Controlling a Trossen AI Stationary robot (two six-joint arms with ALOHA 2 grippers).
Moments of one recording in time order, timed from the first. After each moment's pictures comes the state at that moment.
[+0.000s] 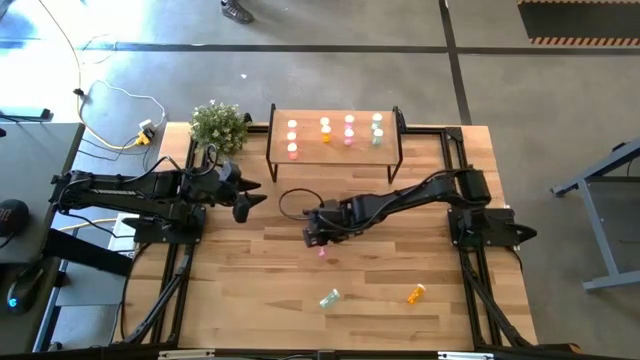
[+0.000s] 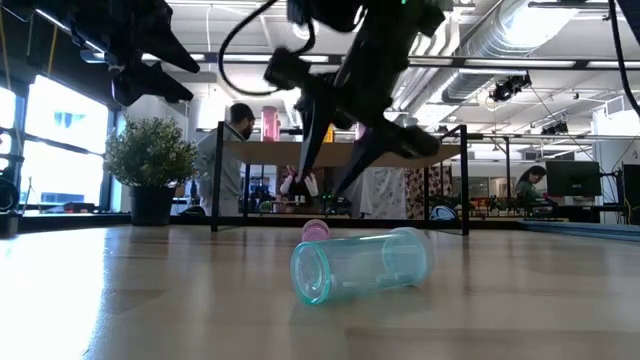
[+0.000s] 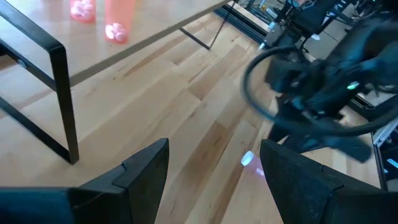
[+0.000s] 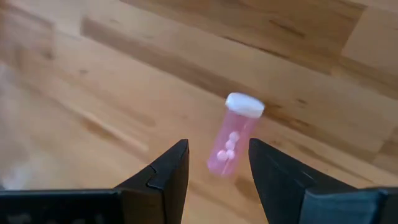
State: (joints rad) left arm 0.14 0.68 0.55 -0.38 -0.24 -0.57; right arm 0.12 1.98 1.47 -0.60 0.00 1.35
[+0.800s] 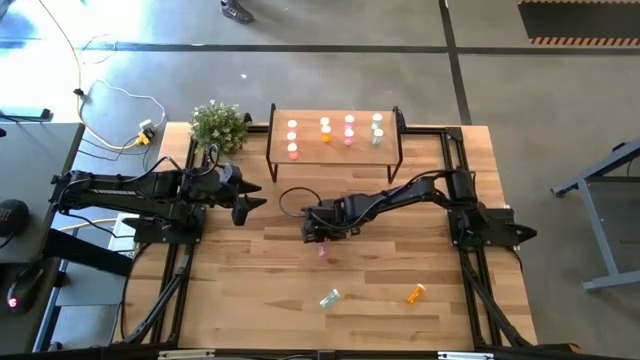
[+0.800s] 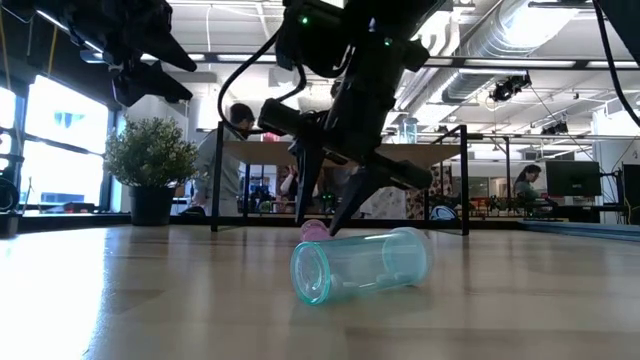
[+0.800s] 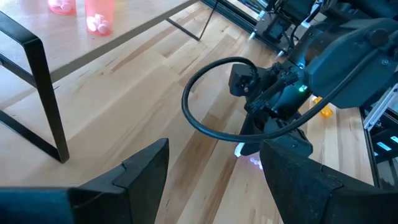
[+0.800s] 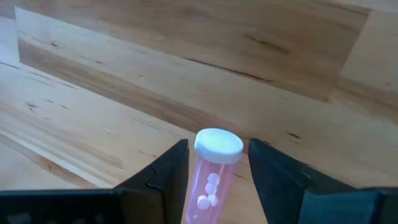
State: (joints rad) left arm 0.14 0.68 0.55 -0.38 -0.18 -0.54; right arm 0.08 2.08 1.47 -0.56 -0.03 1.39
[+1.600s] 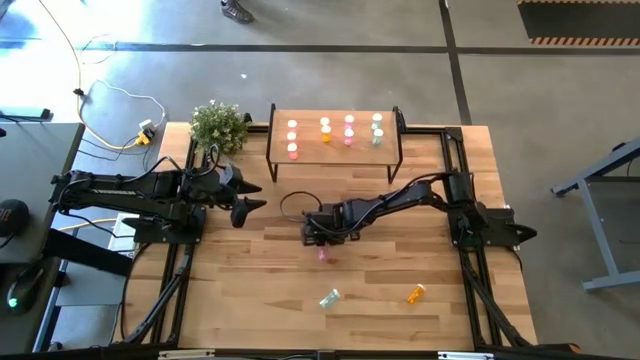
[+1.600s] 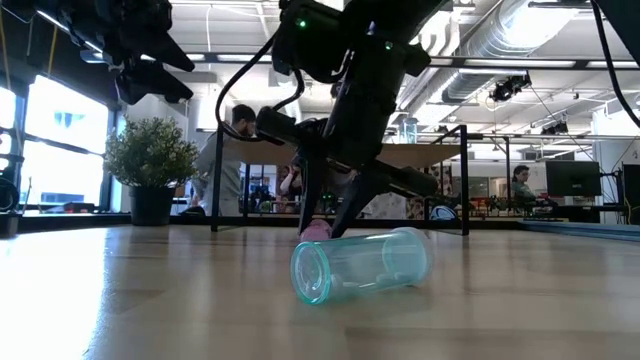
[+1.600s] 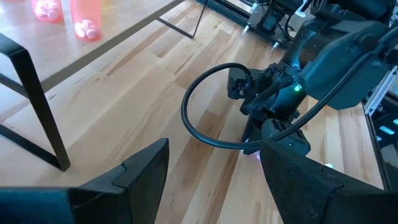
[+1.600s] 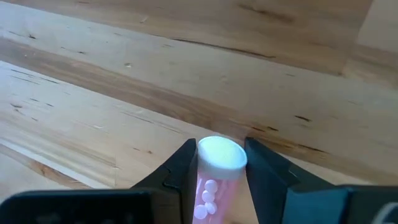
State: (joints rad) left arm 0.14 0.68 0.55 -0.39 -0.16 -0.46; right arm 0.11 2.11 1.47 -0.54 -0.05 1.48
